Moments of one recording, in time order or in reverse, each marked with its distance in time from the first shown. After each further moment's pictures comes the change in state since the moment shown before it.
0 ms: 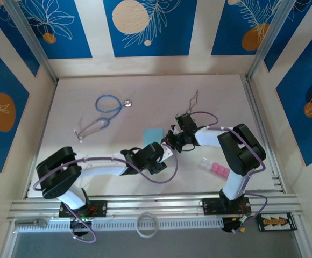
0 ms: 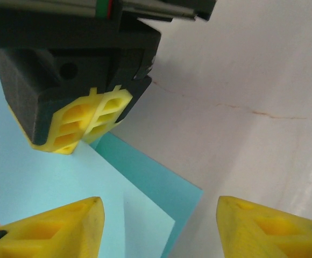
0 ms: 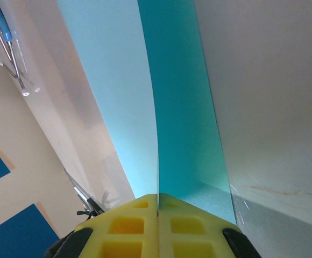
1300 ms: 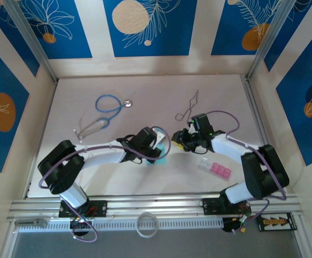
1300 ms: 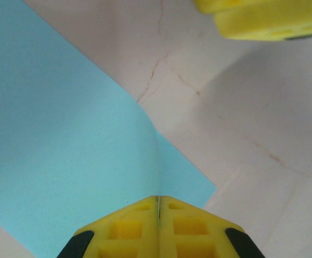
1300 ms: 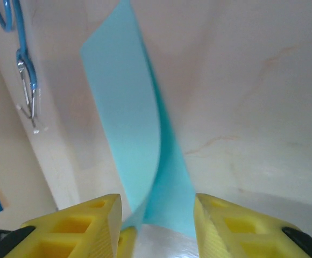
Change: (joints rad) left arm 0.207 0.041 0.063 -0.045 0.325 -0.345; right arm -0.098 -0.343 -0.163 -0.095 0.200 -0.052
